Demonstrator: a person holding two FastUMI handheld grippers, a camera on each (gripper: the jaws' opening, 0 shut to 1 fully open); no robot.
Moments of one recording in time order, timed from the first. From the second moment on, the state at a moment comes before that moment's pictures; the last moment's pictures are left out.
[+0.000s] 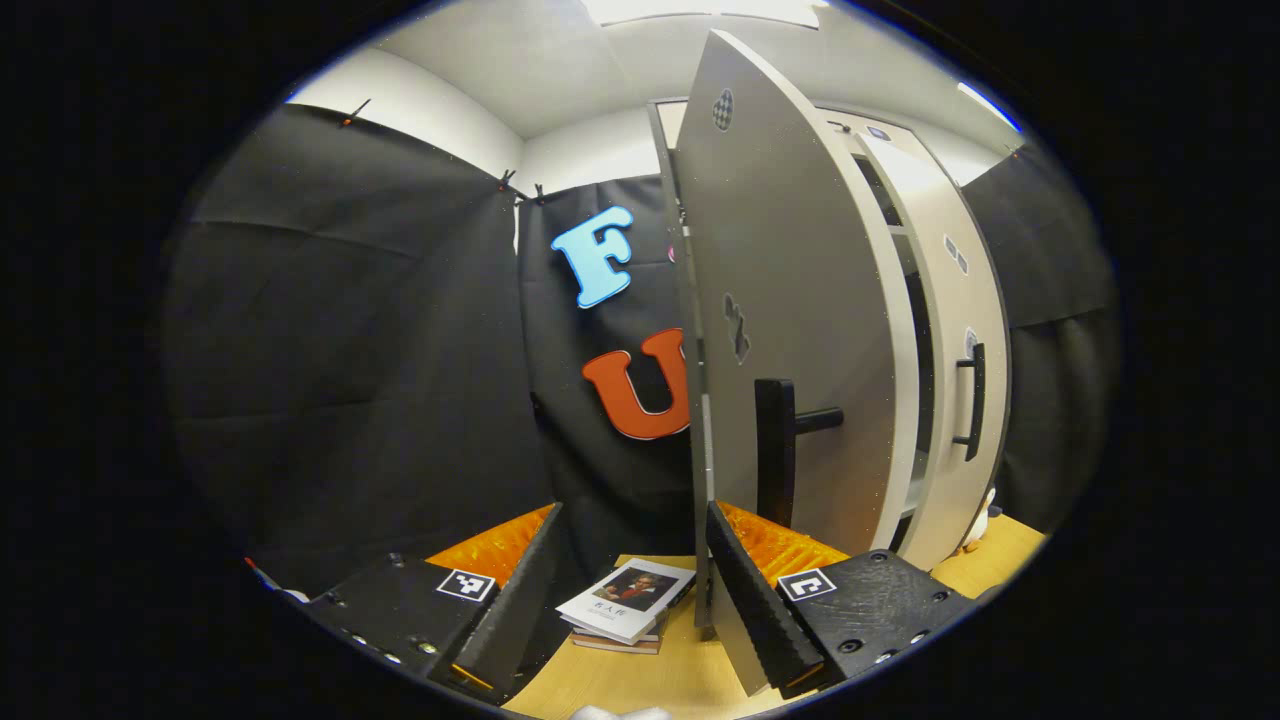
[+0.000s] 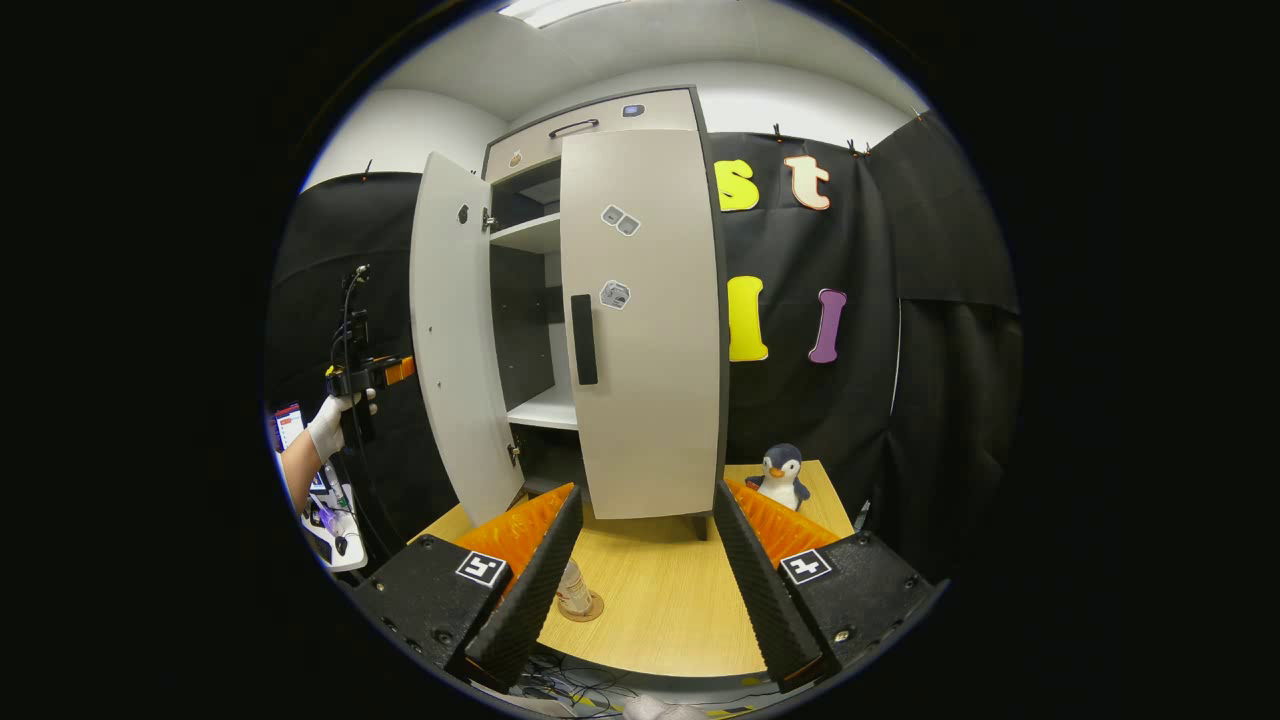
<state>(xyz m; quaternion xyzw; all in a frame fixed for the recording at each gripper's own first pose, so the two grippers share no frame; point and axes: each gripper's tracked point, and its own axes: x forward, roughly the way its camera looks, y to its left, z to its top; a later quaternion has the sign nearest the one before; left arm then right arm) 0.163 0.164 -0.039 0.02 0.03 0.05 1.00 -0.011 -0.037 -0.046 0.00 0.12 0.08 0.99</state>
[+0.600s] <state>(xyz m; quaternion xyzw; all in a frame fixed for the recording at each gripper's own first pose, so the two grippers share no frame) 0.200 0.058 -0.032 0.03 0.03 -0.03 1.00 -0.020 -0.053 -0.037 0.01 0.11 0.06 0.99</state>
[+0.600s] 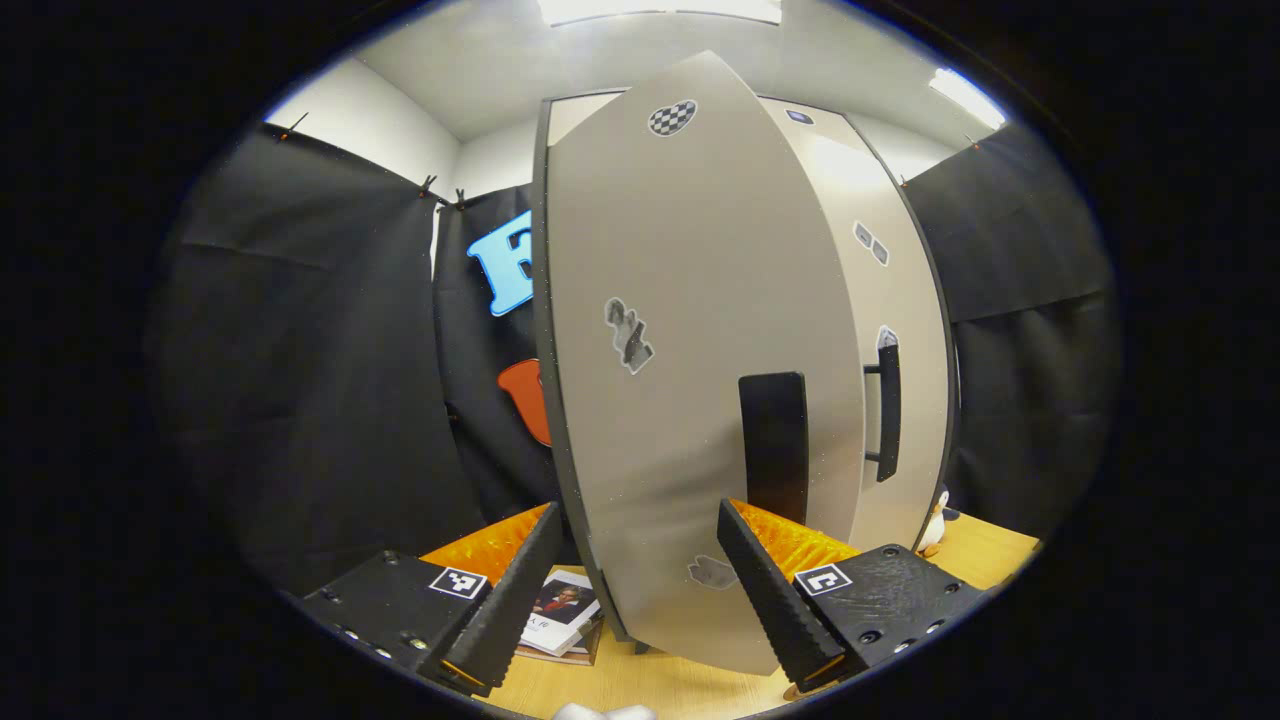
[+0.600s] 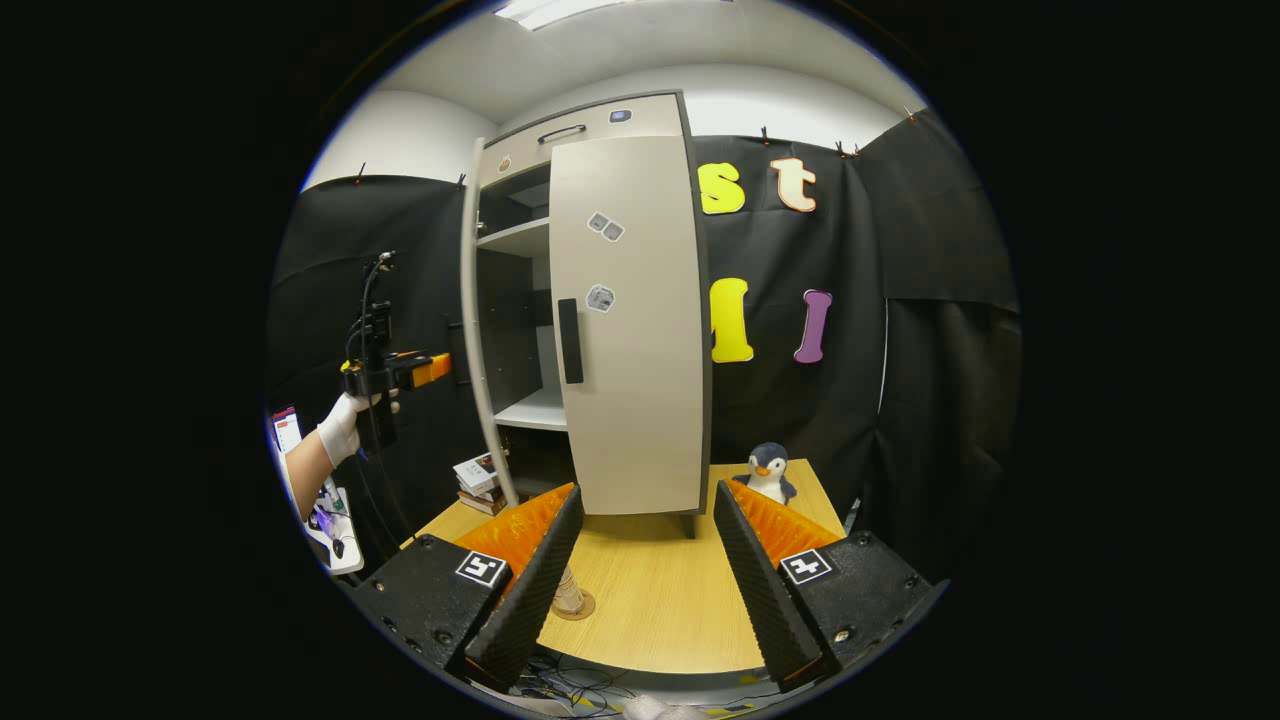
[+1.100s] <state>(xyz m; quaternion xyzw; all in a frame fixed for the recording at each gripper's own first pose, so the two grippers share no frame) 0.174 0.046 -0.020 0.02 0.02 -0.03 1.00 -0.023 -0.057 -0.025 0.01 0.10 0.05 0.99</state>
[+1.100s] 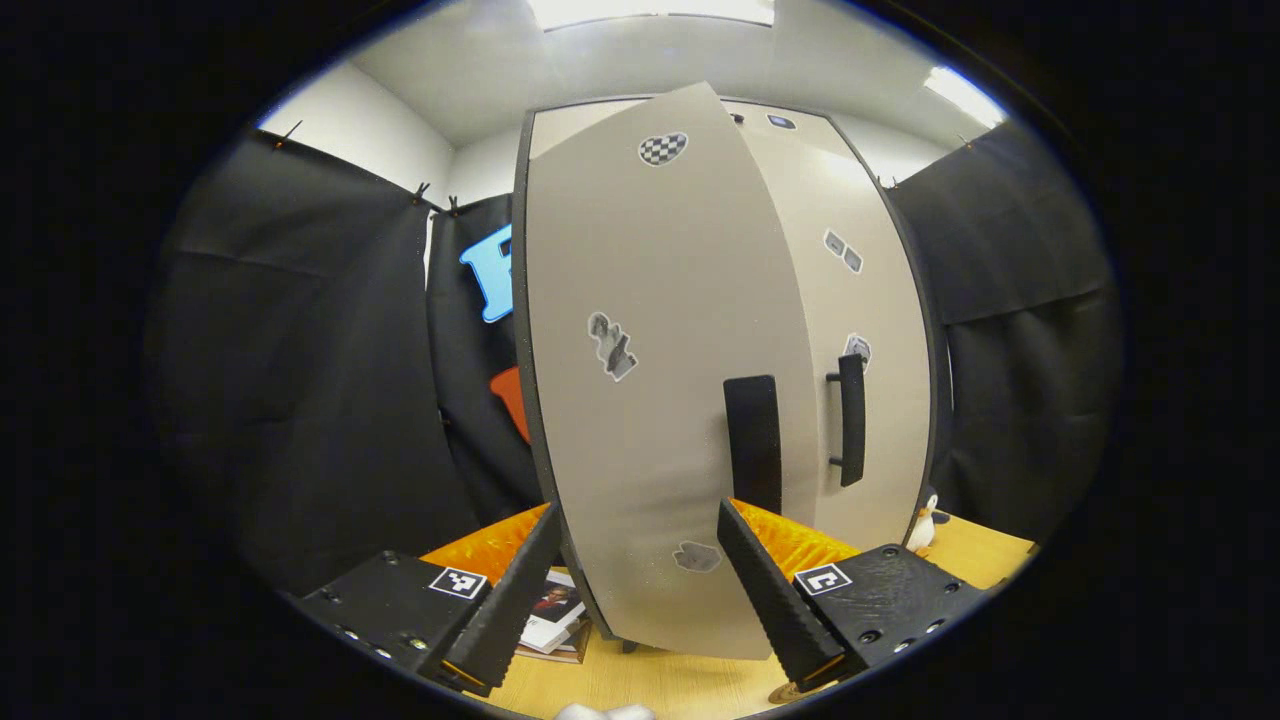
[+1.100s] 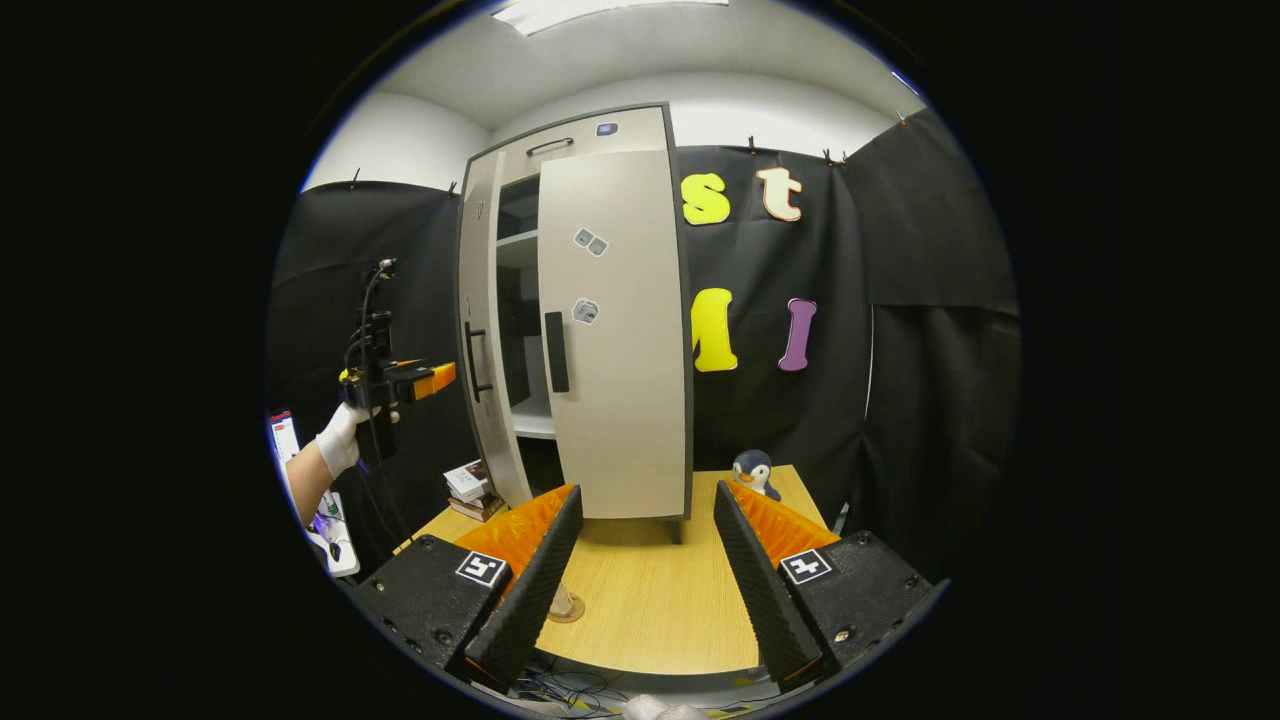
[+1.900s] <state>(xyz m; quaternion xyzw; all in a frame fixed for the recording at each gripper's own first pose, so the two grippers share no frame) 0.032 0.046 -0.009 0.01 0.02 -0.02 1.00 -0.013 -0.019 0.004 0.00 0.04 0.06 1.00</state>
